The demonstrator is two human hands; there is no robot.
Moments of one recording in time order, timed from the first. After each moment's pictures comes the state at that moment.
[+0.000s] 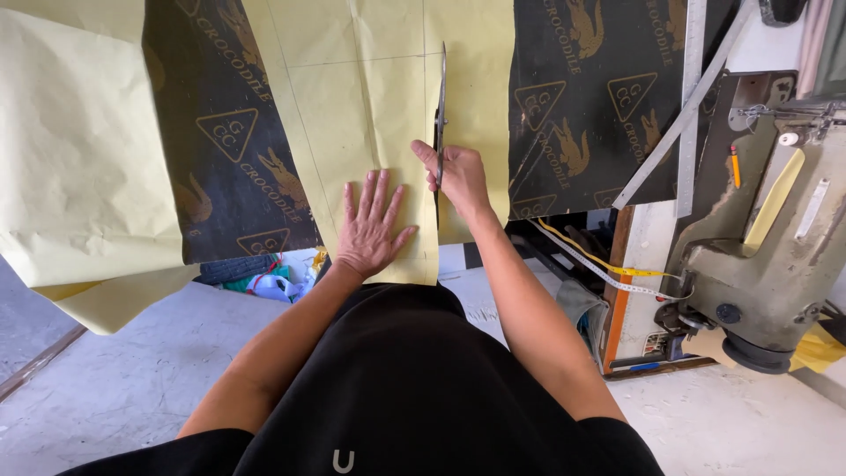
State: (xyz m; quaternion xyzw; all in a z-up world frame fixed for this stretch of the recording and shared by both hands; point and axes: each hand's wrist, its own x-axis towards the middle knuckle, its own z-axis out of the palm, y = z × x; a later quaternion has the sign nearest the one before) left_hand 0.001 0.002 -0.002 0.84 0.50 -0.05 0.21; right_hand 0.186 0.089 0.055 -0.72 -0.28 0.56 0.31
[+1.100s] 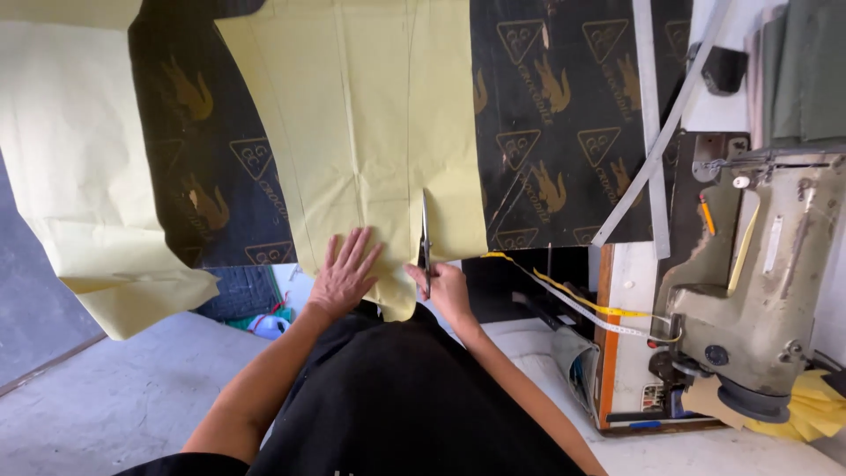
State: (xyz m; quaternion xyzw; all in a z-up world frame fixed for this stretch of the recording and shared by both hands) left_hand -0.042 -0.064 -0.005 0.88 0.45 0.09 0.08; right_hand 0.190 -0.067 0.079 -0.72 -0.33 0.57 0.21
